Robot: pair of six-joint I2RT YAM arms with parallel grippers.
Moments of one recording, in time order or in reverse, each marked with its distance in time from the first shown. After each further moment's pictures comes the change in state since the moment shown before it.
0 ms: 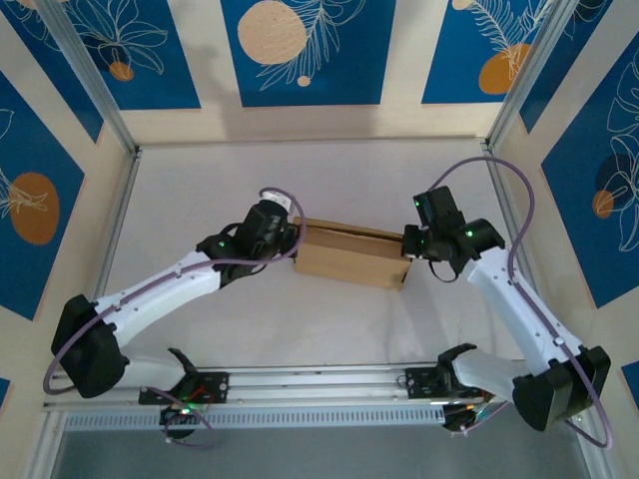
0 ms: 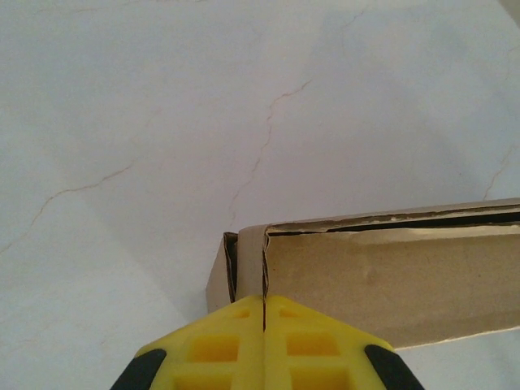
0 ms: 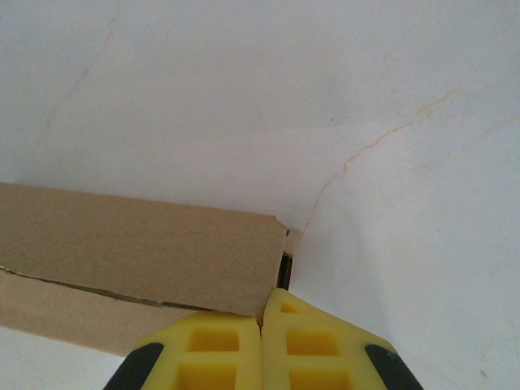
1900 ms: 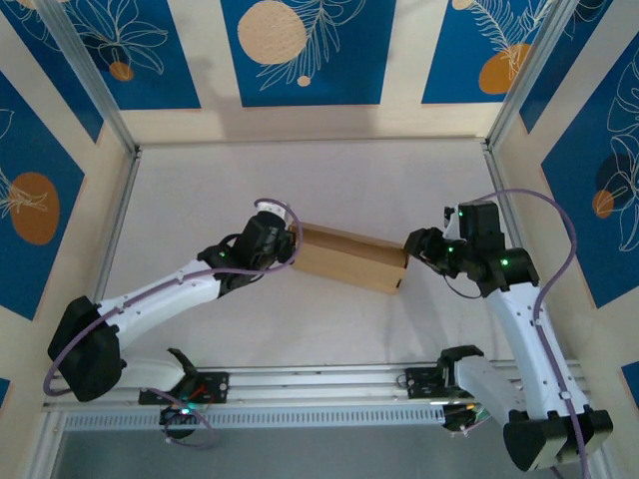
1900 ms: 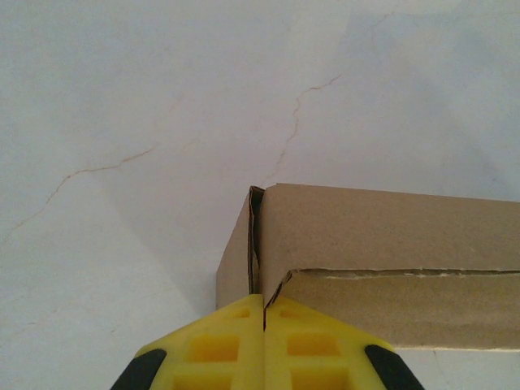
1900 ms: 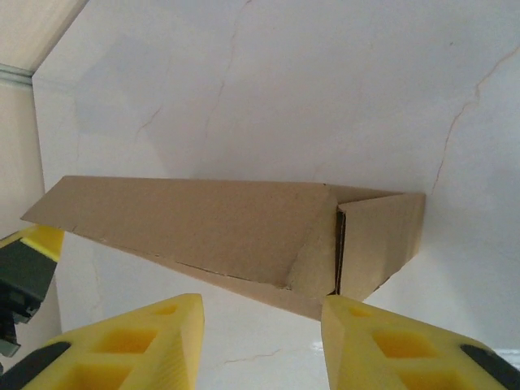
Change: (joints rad) left arm -0.001 -0.015 -0.107 0.085 -0.056 -0.034; right arm -0.246 -0.209 -0.086 0.026 -0.473 0.222
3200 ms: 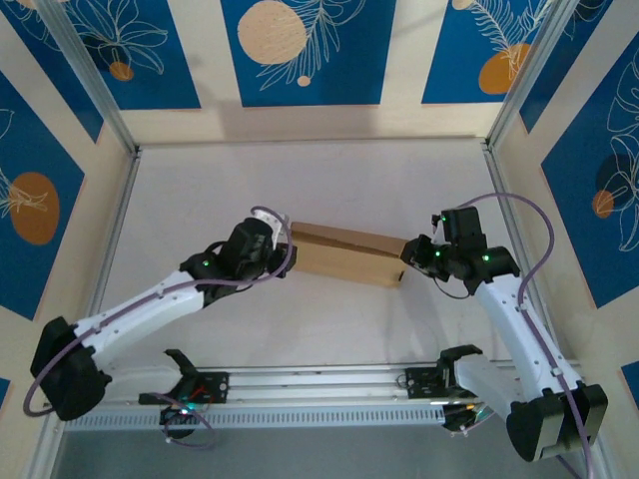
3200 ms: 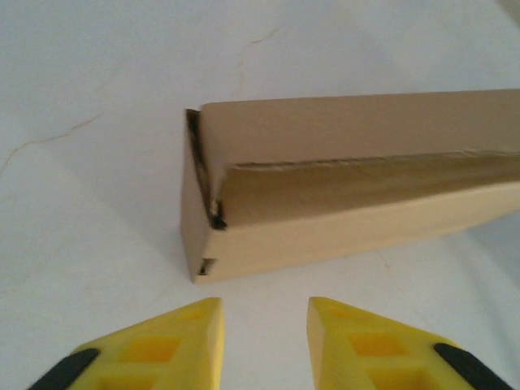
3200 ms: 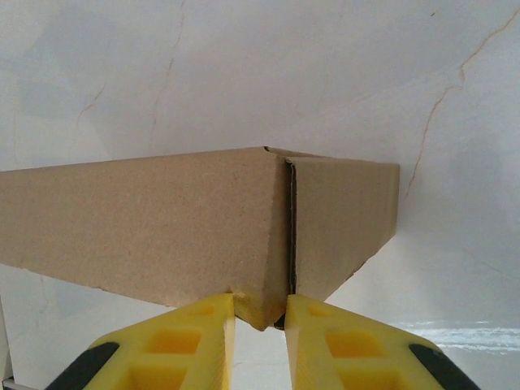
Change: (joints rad) left arm 0.001 -0.165 -0.054 -0.089 0.187 0.082; right arm 0.042 0.063 -0.124 0.105 0.061 -0.034
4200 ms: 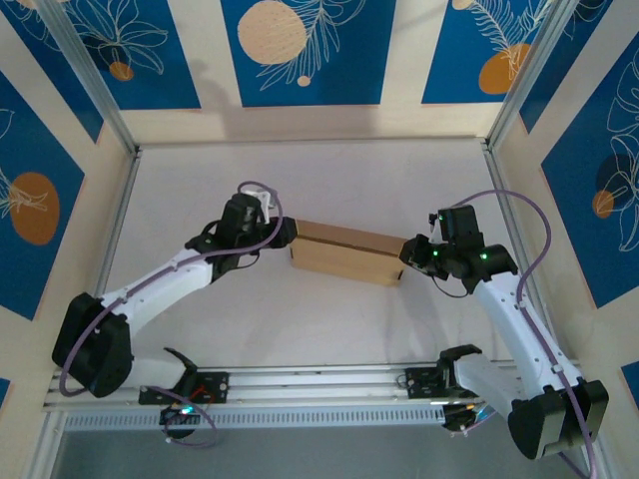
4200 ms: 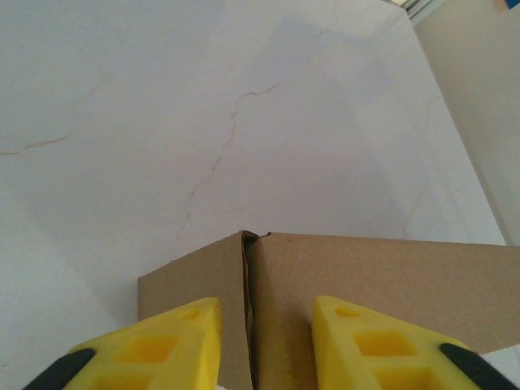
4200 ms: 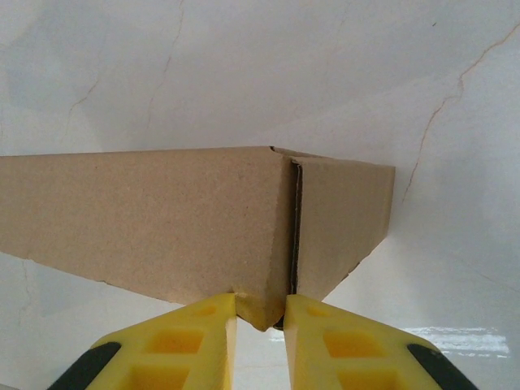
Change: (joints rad) left arm 0.210 0.190 0.019 0.237 0.226 -0.203; right arm 0.026 0.008 0.010 -0.005 0.027 -0.026
